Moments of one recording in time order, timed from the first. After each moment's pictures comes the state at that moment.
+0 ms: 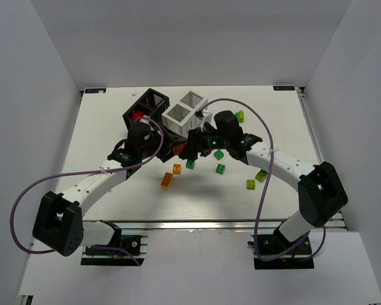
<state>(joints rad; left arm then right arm) -0.48 1.29 0.83 -0.03 0.24 -1.23 0.70 1.56 1.11 -0.06 -0.56 0.37</state>
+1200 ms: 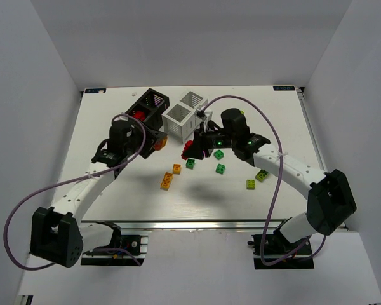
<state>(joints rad) -0.32 1.20 0.82 -0.12 0.20 -1.13 0.68 1.48 1.10 -0.04 -0.68 0.20</state>
